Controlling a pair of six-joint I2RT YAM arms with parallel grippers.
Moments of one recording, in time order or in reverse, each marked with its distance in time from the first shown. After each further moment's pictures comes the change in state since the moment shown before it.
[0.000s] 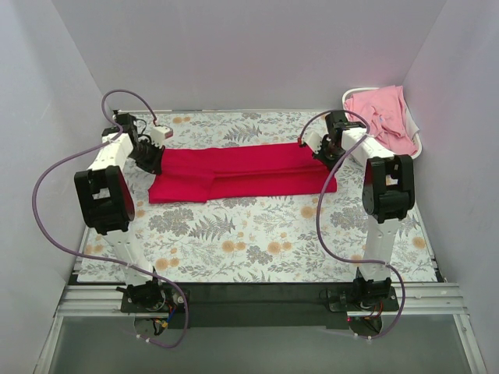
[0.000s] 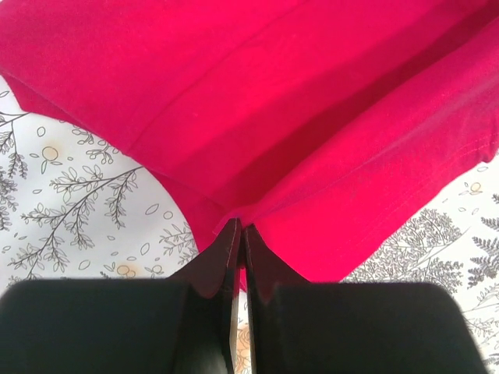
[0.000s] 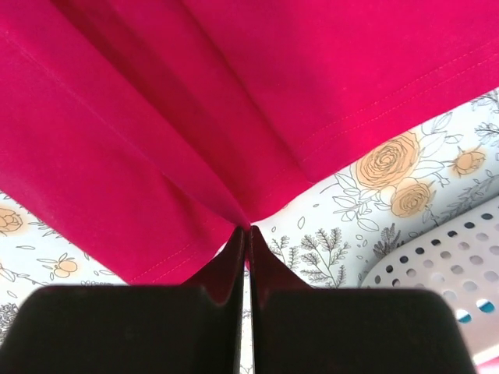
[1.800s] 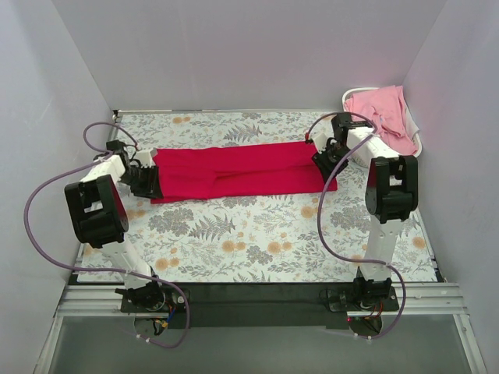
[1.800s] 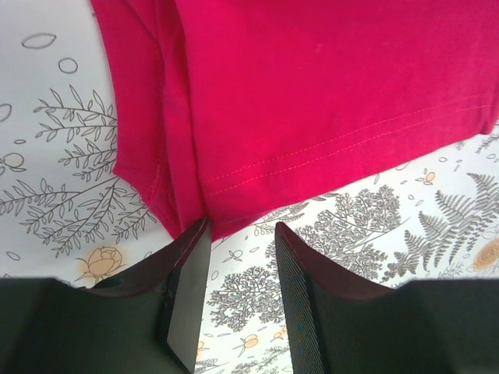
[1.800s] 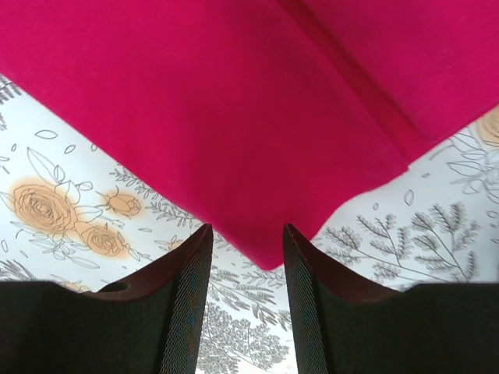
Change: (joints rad) left arm 0.107 -0.128 -0.333 0.111 0.048 -0.329; right arm -0.039 -0.018 0.000 -0.129 -0.166 0.251
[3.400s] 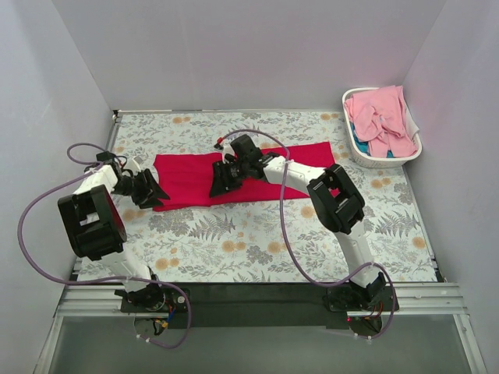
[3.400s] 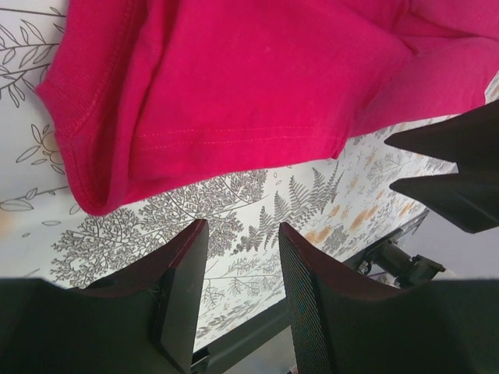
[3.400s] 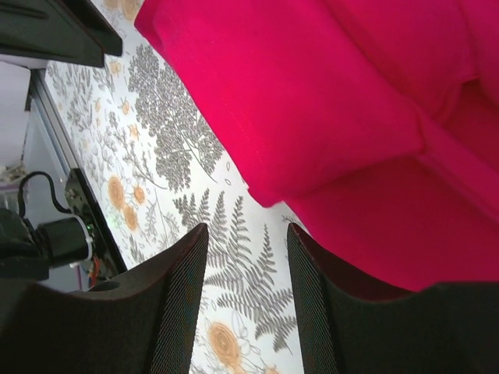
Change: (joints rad) left arm 0.083 -0.124 -0.143 -0.036 0.219 -0.448; right arm 0.636 0.154 0.038 0.727 -0.357 1.098
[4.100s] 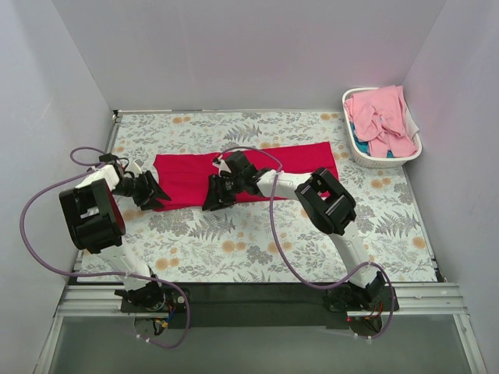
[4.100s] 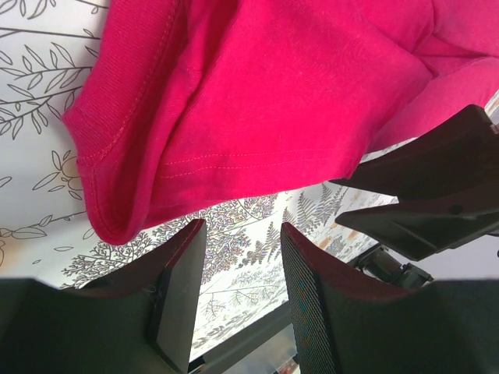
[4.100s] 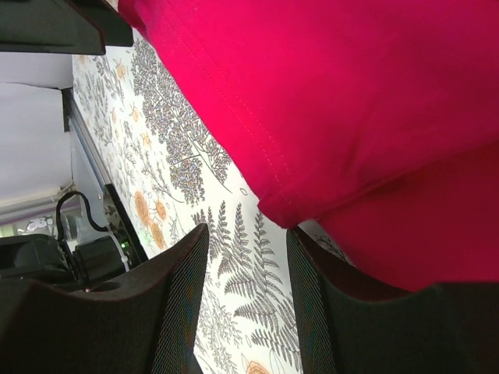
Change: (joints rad) left arm 0.000 0.084 0.003 0.045 -0.010 -0.048; right arm 0.068 0.059 -0.112 0.211 0.005 0.274
